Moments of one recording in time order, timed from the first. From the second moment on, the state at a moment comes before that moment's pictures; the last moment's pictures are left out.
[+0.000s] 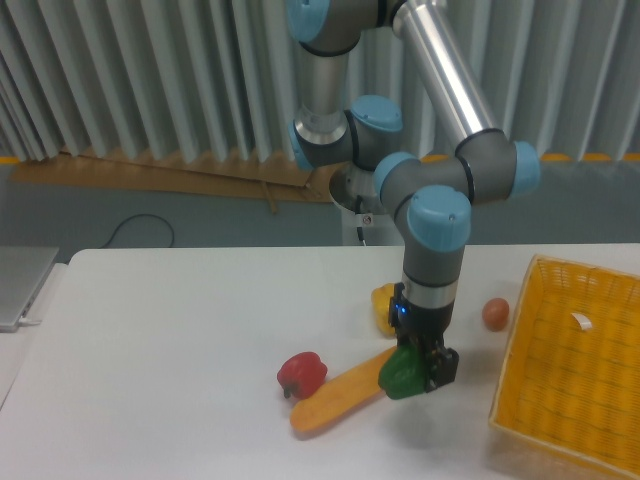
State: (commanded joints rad) arm 2.44 -2.04 -1.45 -1.15 1.50 1.38
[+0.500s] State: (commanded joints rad) arm 2.40 -2.11 -1.39 -1.09 1.50 1.25
